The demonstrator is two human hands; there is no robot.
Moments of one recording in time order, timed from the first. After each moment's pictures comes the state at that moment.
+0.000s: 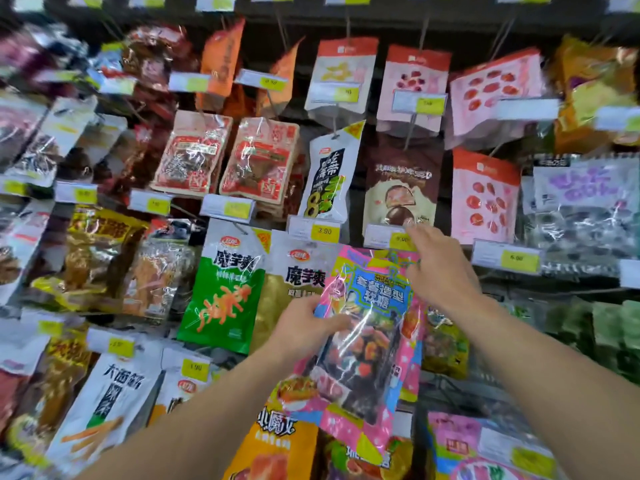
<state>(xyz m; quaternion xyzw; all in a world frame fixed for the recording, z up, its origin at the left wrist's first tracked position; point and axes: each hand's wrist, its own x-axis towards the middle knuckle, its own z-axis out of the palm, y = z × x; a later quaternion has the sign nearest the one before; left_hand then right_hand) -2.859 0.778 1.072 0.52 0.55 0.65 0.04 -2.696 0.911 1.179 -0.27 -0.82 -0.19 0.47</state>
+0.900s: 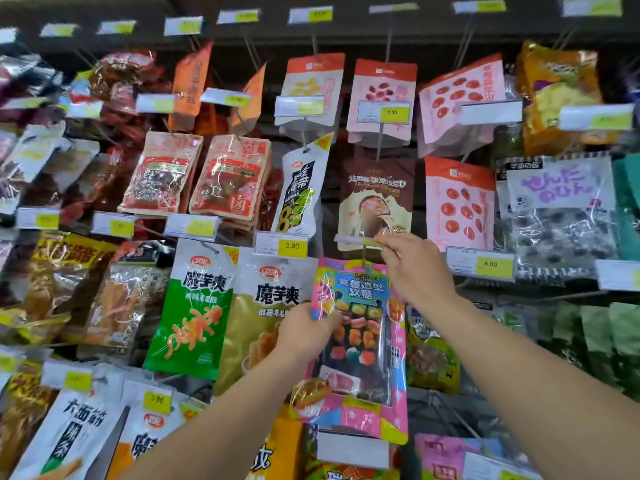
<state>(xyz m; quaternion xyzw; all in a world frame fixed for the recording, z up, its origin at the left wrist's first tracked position) -2.850 0.854 1.095 0.44 0.60 0.67 -0.01 -2.695 0.933 1.198 -0.17 -0.79 -0.10 0.57</state>
